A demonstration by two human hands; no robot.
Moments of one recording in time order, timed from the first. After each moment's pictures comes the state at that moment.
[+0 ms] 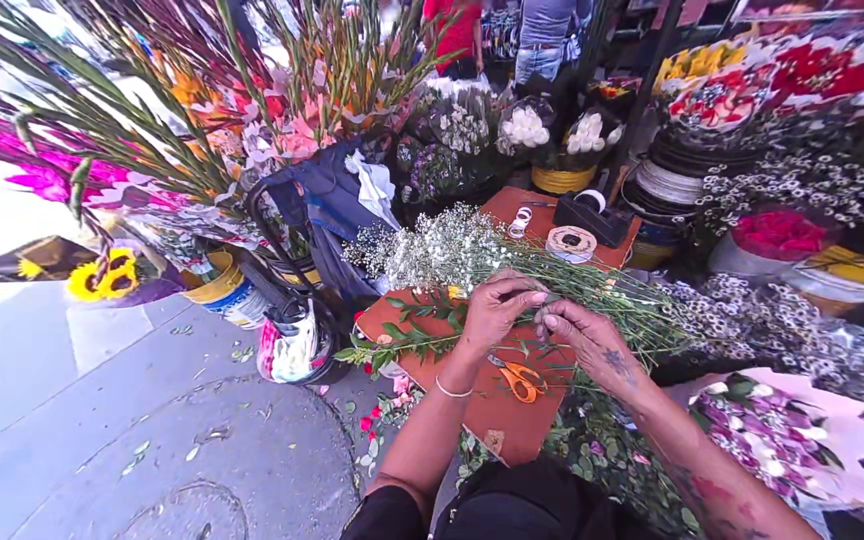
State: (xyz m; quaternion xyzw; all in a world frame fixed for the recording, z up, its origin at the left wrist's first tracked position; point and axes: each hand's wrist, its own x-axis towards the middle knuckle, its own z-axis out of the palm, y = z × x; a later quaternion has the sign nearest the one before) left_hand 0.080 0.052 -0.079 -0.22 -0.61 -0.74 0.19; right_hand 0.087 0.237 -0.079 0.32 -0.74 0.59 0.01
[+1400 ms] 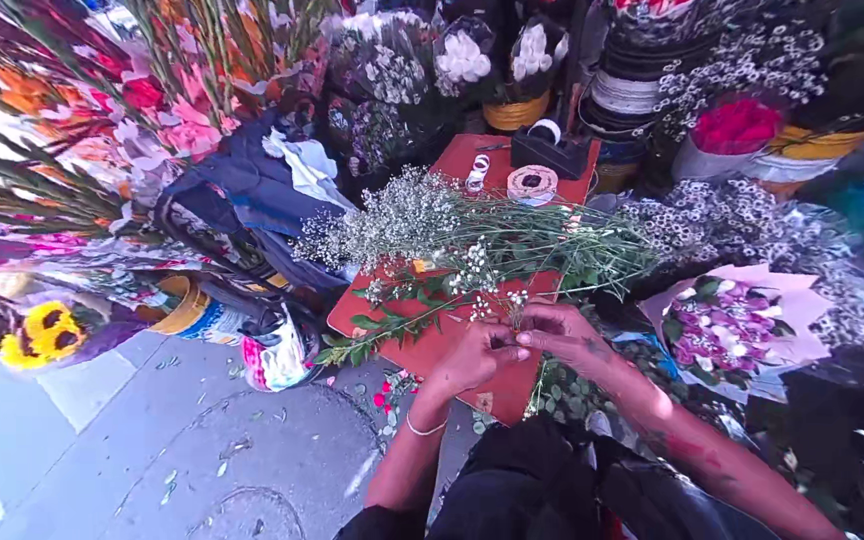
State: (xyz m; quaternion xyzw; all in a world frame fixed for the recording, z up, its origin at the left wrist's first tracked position) left_hand 0.139 0.050 -0.098 -0.20 -0.84 -0.49 -0.14; right_hand 0.117 0.257 -0.141 0.25 -0.64 0.72 -0.09
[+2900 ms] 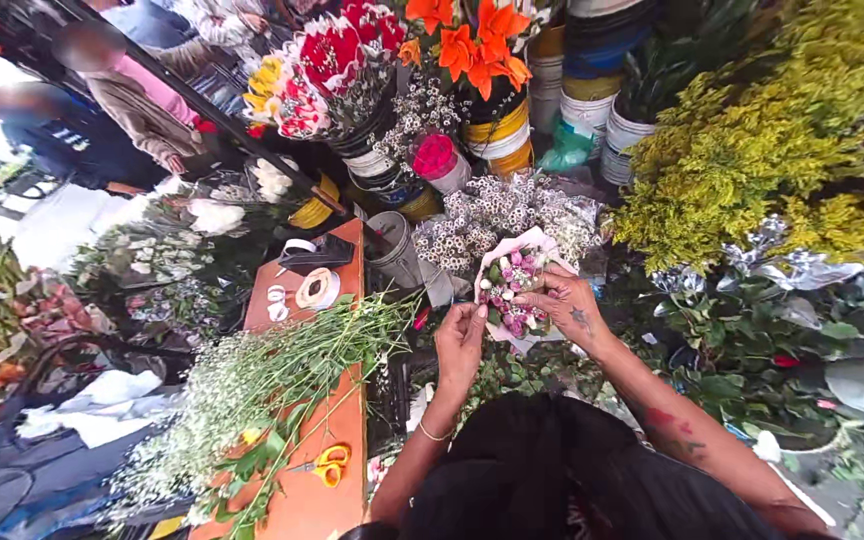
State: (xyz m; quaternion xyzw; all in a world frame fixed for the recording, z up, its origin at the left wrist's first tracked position) left_hand 0.123 0.474 -0.142 -0.22 -0.76 -0.60 -0.10; right_hand 0.194 0.666 -0.163 -0.09 -0.75 0.59 0.29
